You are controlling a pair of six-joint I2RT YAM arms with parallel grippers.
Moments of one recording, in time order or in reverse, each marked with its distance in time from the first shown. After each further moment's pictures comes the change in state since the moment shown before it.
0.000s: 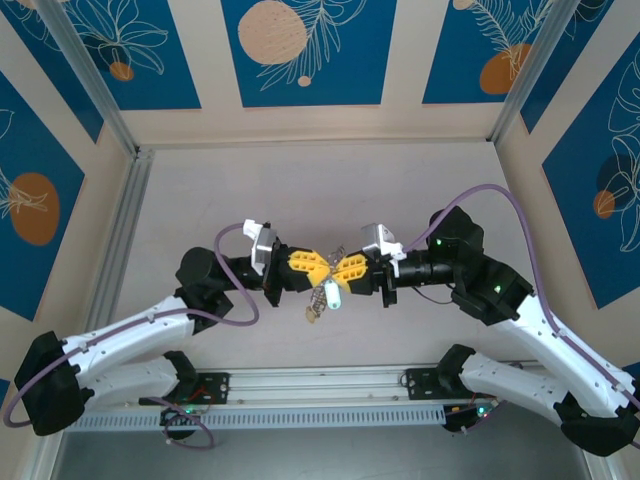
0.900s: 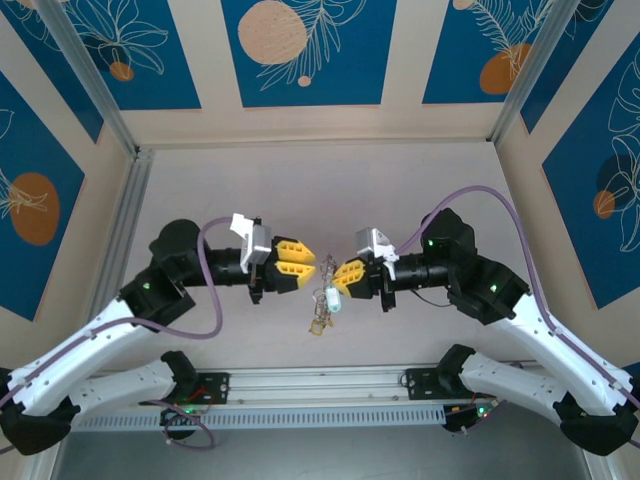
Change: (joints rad) left arm 0.004 -0.155 0.375 -0.988 -0.079 0.460; right arm -0.002 0.012 -0.014 -0.078 0.012 -0.009
